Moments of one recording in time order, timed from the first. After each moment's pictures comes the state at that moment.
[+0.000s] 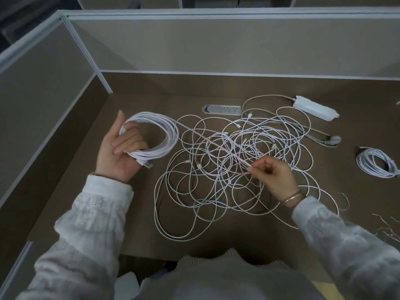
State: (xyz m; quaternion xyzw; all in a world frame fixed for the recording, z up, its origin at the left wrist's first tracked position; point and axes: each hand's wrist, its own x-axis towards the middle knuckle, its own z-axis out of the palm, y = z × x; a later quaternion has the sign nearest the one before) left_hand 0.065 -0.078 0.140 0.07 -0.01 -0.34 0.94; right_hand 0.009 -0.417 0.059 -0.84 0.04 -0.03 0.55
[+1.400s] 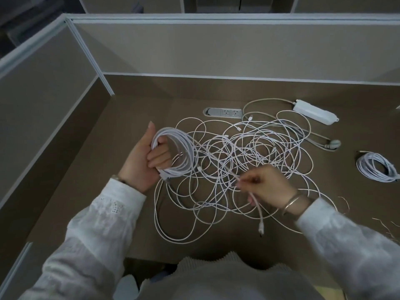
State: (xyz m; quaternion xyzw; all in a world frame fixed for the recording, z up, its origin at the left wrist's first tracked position) left_hand 0.056 -0.118 0.135 0.35 0.06 -0.29 0.89; right_hand -0.004 -0.397 0.107 -0.86 -0.02 0.17 0.47
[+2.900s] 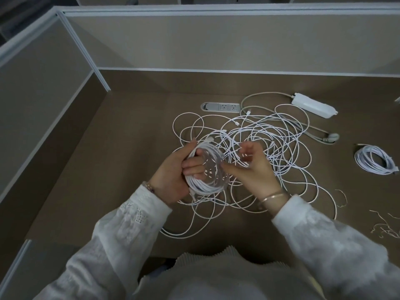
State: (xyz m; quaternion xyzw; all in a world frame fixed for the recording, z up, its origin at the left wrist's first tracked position) left_hand 0.024 -0.185 0.137 0.35 0.14 -0.36 0.85; right_hand 0.001 -0.358 0.111 -0.82 0.12 0.01 0.57
